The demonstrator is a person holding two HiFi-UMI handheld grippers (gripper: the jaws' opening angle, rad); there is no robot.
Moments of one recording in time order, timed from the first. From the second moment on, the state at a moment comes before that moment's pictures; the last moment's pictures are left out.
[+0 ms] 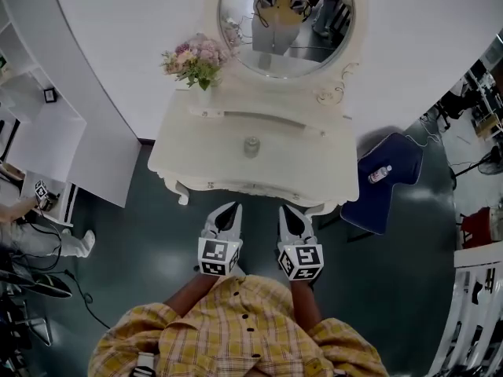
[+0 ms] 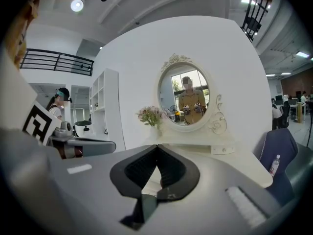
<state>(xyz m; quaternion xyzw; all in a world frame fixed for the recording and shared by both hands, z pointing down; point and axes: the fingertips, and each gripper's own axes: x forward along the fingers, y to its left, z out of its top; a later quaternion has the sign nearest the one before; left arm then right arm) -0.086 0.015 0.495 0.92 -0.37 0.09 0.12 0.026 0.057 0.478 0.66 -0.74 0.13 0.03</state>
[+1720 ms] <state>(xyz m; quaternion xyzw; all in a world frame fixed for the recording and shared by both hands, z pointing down) -0.019 -0.121 0.519 0.91 -0.38 0.11 0.13 0.081 -0.089 0.482 0.64 -0.76 0.14 0.03</state>
